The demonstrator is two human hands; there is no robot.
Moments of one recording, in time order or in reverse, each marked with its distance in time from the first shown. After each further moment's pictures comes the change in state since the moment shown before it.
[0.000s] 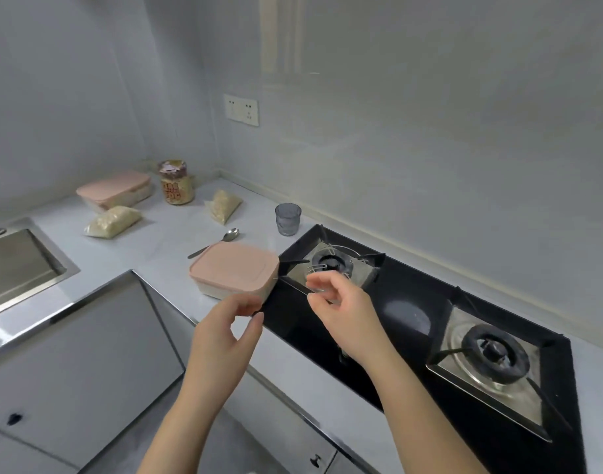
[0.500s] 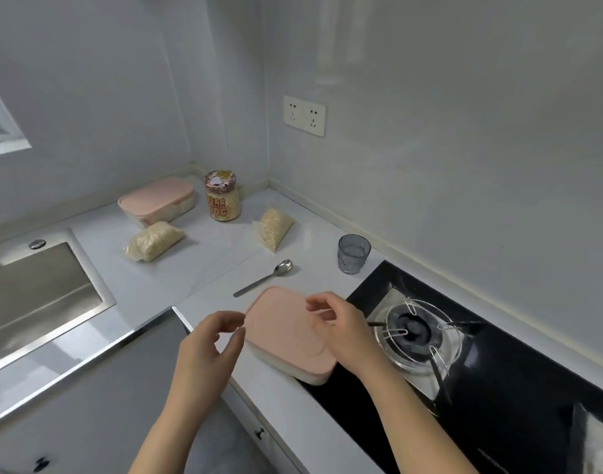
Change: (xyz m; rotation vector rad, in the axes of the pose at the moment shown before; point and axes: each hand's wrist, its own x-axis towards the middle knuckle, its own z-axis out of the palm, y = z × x) left_hand 0.182 -0.124 -0.072 0.054 0.089 -0.171; right_hand 0.214 0.019 0.131 -0.049 -0.199 0.070
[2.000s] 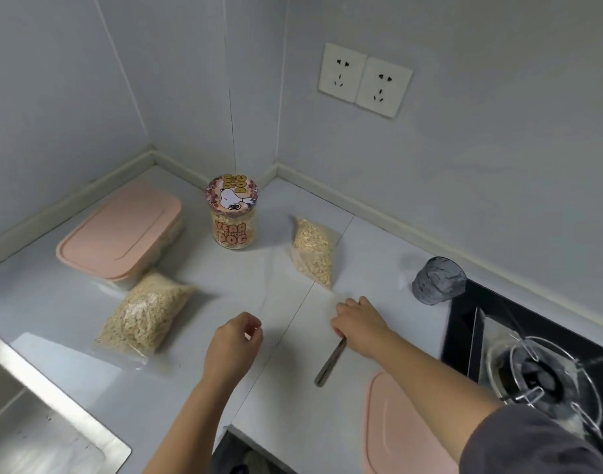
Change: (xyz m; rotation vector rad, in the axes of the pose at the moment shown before) left_hand 0.349 -0.205 -0.020 0.301 -0.455 -0.163; right_hand 0.311 0.064 0.146 -1.338 -0.479 0.063
